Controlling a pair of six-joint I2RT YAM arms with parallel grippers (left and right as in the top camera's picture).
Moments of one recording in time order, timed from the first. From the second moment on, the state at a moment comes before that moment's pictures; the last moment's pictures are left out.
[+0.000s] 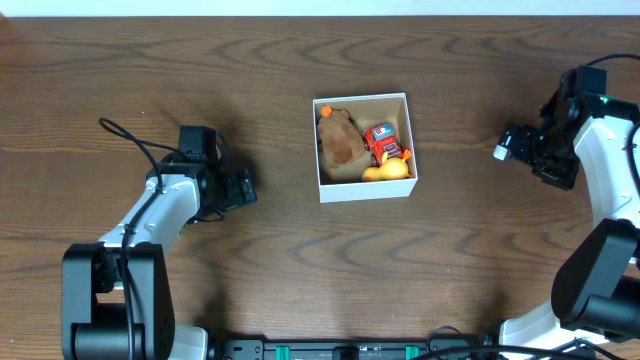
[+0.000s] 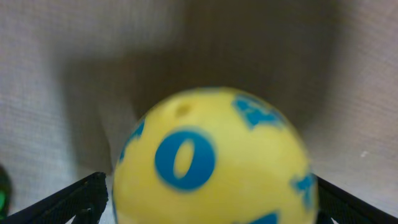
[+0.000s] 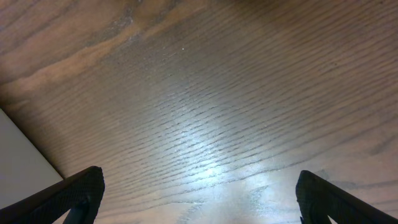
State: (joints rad) left arm -0.03 1.63 0.85 -0.56 0.08 -0.35; right arm -0.24 1.76 1.38 -1.06 -0.06 0.24
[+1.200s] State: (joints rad) left arm -0.18 1.47 1.21 -0.54 0.08 -0.34; right arm -0.24 1.76 1.38 -1.06 -0.06 0.24
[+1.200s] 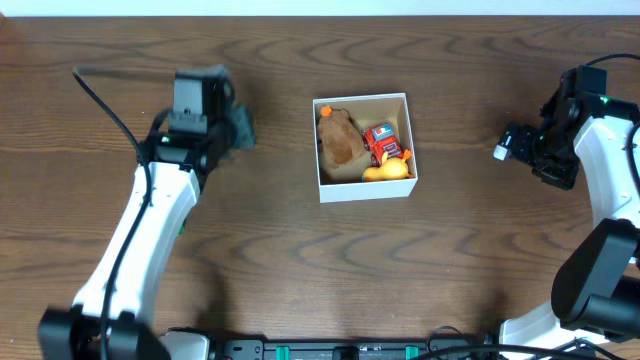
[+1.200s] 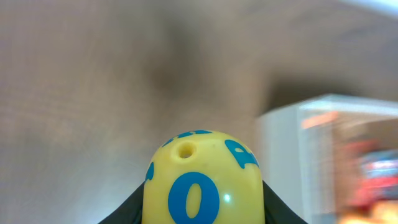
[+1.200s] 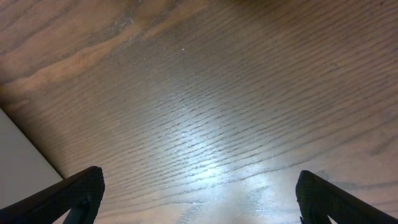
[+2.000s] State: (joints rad) left arm -0.57 1.87 1.32 -0.04 0.08 -0.26; right arm -0.24 1.76 1.38 -1.07 -0.07 0.24
